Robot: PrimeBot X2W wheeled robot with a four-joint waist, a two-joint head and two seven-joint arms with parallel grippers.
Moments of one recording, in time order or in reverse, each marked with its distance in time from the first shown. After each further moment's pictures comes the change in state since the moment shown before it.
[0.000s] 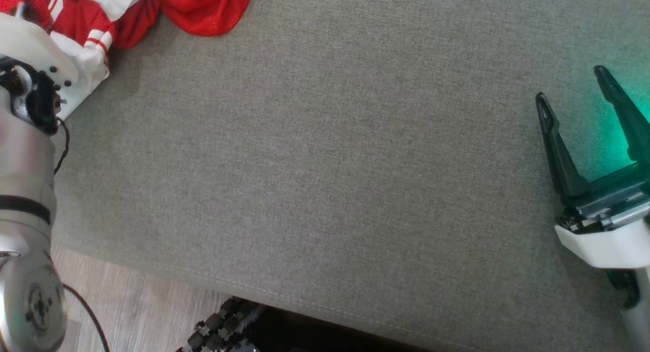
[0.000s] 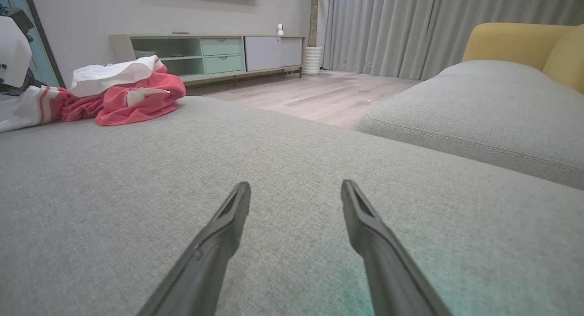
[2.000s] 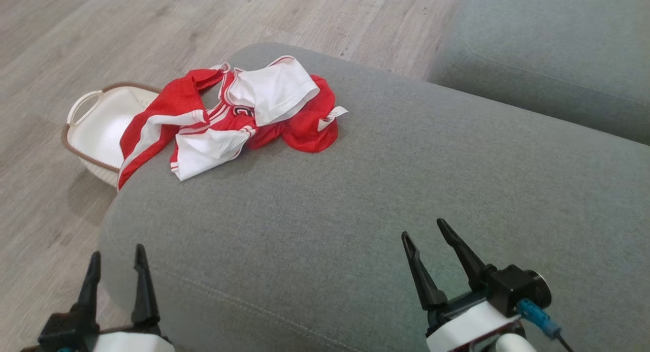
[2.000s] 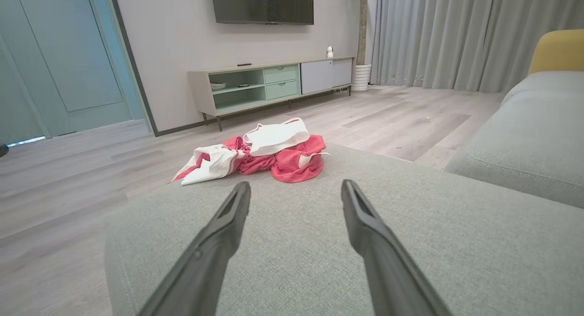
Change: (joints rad) left arm 1.347 -0.208 -0.055 -1.279 0.083 0.087 -0.191; right arm 0.170 0.342 0.211 0.382 0.086 0.000 0.022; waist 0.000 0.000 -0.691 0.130
